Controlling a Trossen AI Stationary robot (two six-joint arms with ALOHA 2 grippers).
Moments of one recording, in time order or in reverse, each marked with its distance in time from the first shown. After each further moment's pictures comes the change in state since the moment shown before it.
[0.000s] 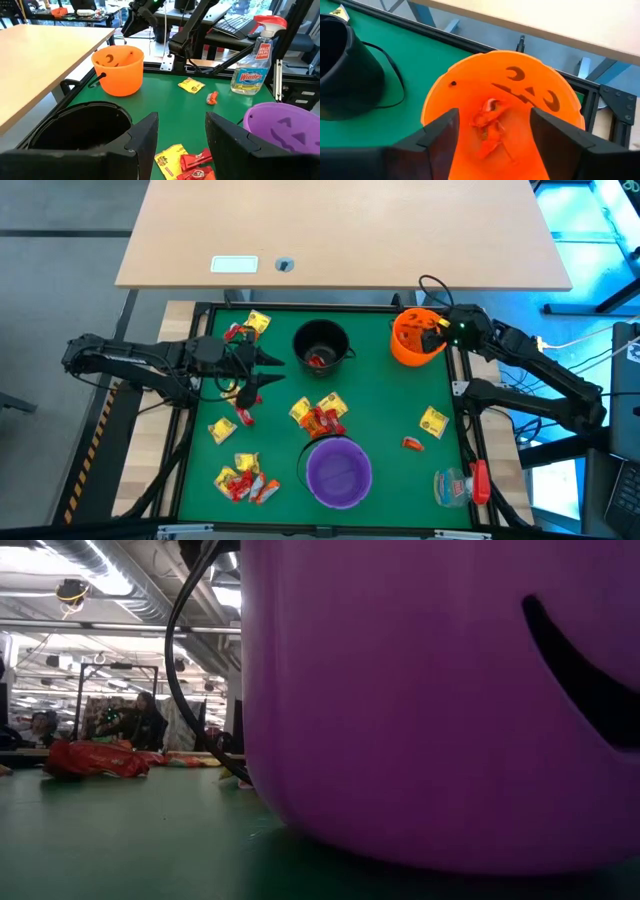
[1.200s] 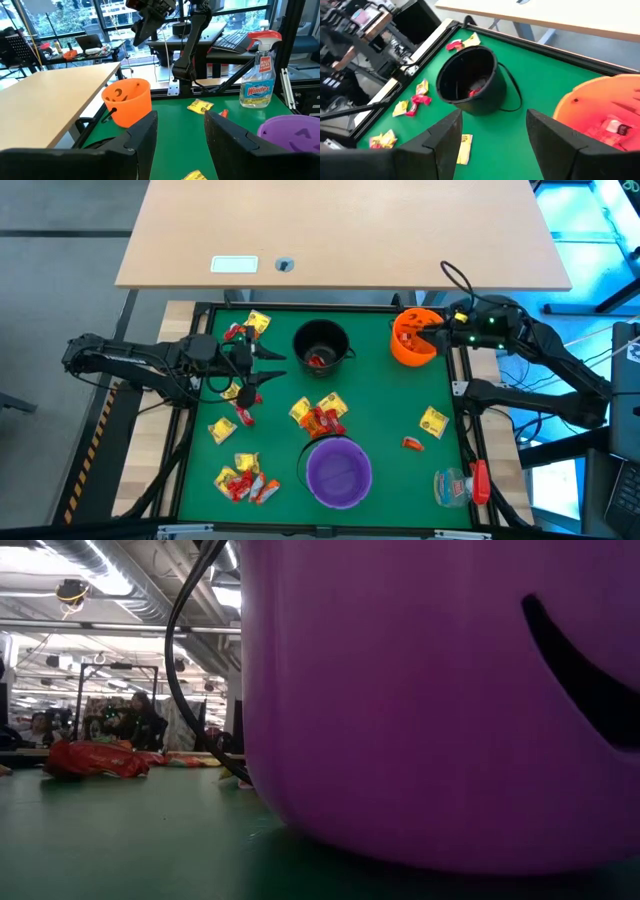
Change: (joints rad) left arm -0.003 0.000 0.000 0.136 -0.021 0.179; right arm 0.138 0.001 0.254 -0.015 -0.355 0.162
